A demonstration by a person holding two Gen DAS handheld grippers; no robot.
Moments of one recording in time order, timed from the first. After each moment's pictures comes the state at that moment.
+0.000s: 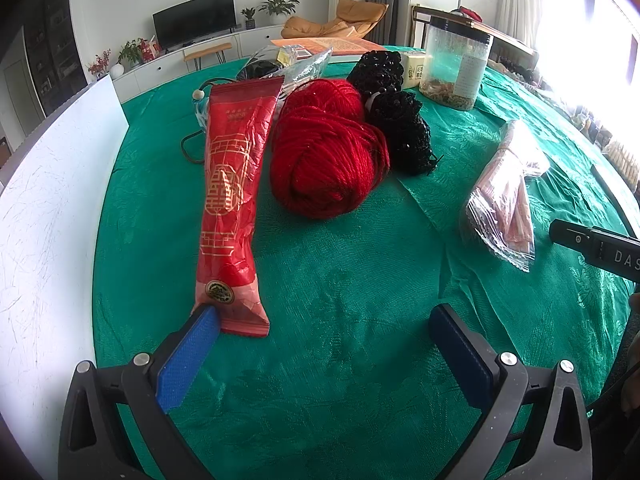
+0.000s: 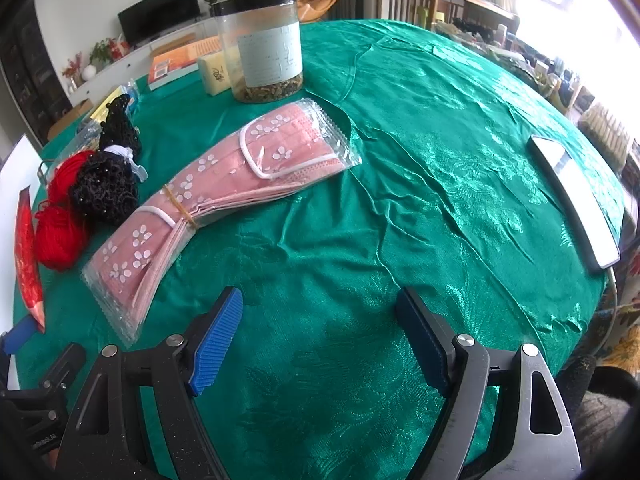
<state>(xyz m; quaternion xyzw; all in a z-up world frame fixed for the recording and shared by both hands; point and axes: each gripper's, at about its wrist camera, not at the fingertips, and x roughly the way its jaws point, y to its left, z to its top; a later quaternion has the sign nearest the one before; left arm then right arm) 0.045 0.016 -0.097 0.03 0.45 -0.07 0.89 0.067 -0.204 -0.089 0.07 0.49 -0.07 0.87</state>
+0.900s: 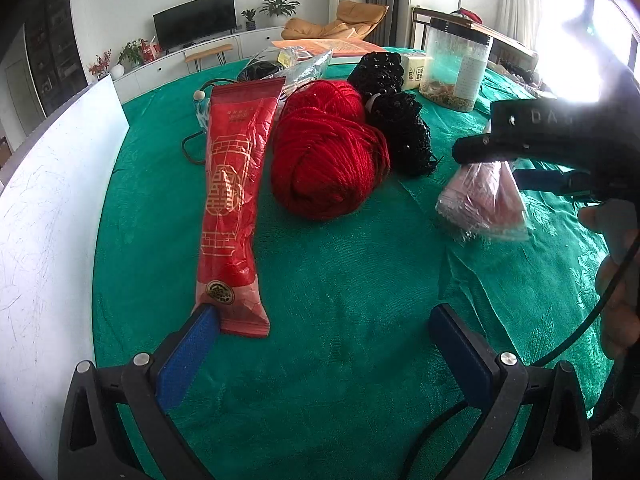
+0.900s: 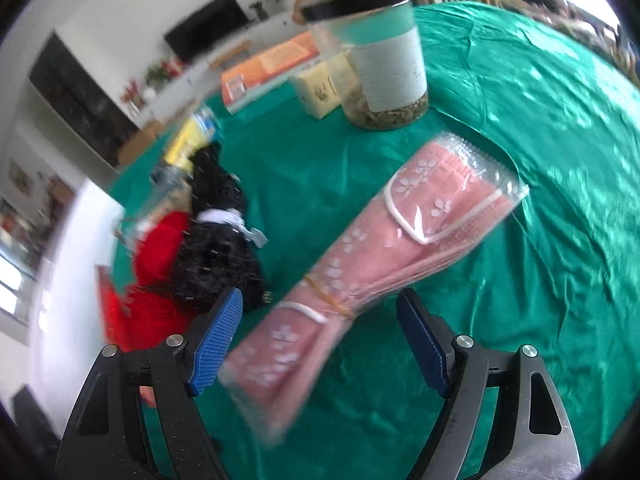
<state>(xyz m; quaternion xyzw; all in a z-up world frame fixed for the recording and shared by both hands) 0.046 0.017 -0.097 0.03 0.45 -0.07 0.89 0.144 -0.161 -0.083 0.15 0.49 0.05 0.85</state>
